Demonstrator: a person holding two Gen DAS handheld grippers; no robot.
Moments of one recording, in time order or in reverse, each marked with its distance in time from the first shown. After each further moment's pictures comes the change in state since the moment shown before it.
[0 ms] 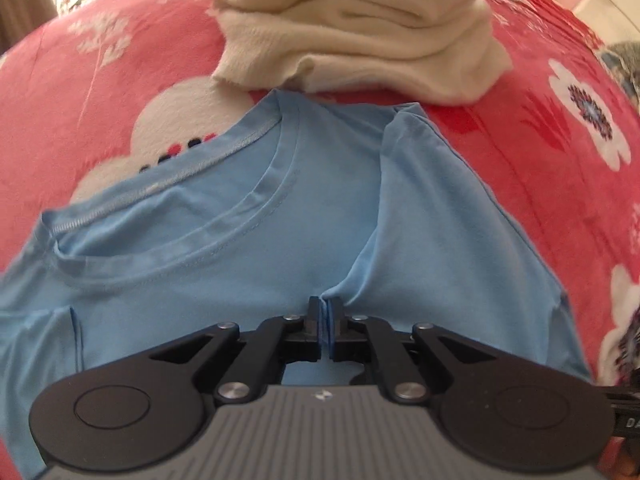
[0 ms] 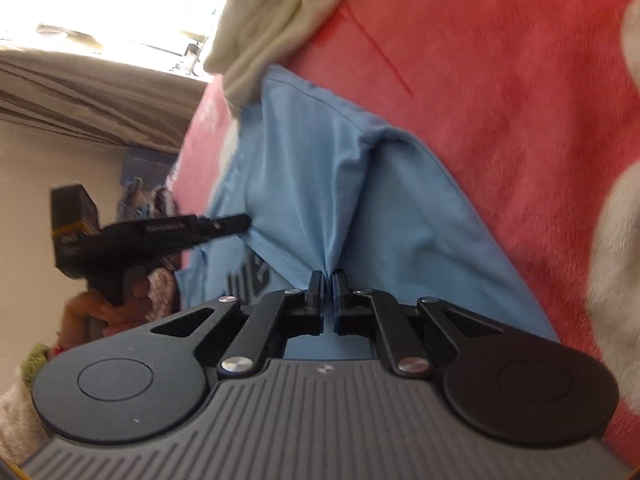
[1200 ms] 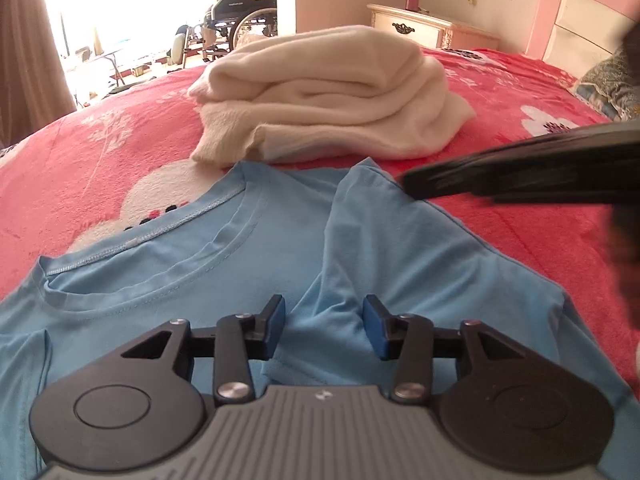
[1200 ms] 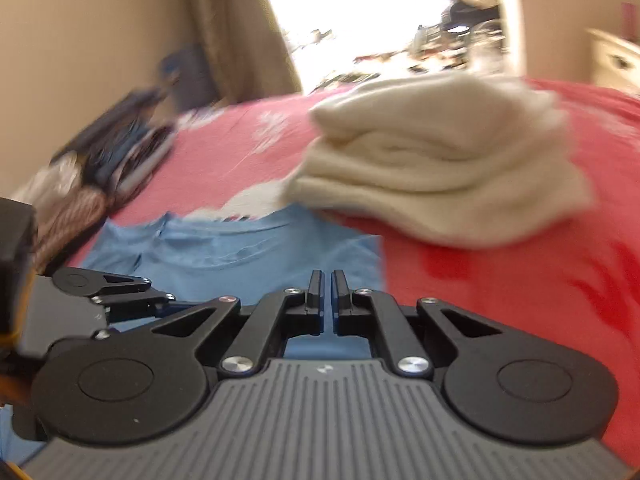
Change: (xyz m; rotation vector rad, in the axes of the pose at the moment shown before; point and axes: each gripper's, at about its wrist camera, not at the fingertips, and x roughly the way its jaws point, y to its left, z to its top) left arm 0.008 -0.040 -0.048 0.035 -0.380 0.060; right arm 0.087 0.104 0.100 -0.893 -0.088 -0.170
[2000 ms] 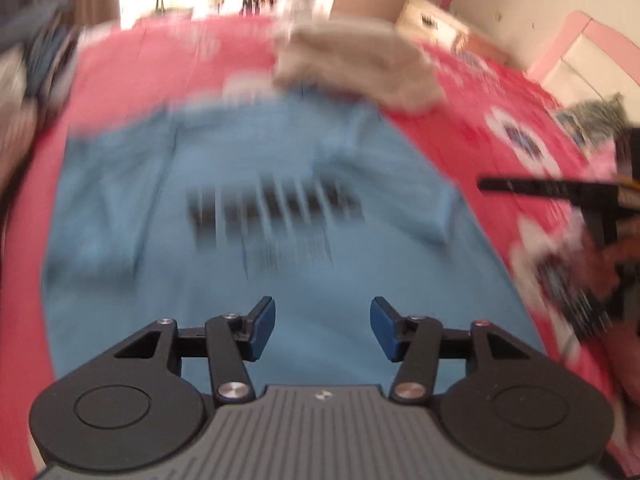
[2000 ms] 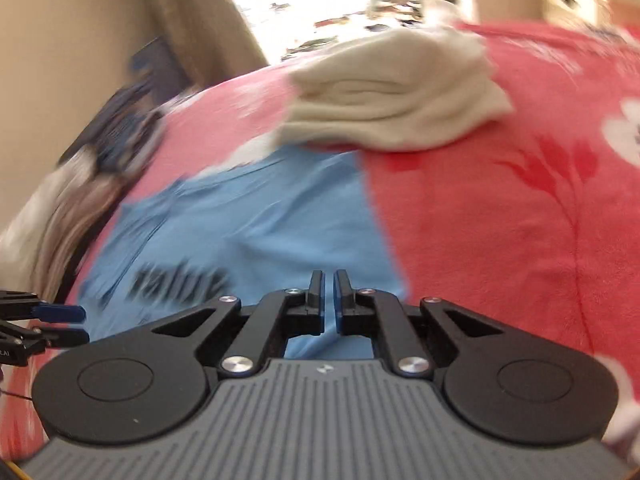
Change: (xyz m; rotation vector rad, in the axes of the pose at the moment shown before) left arm -0.211 0.028 -0.135 -0.280 0.202 -0.117; right arm -0.140 0.045 -0.058 0.102 0.100 0.001
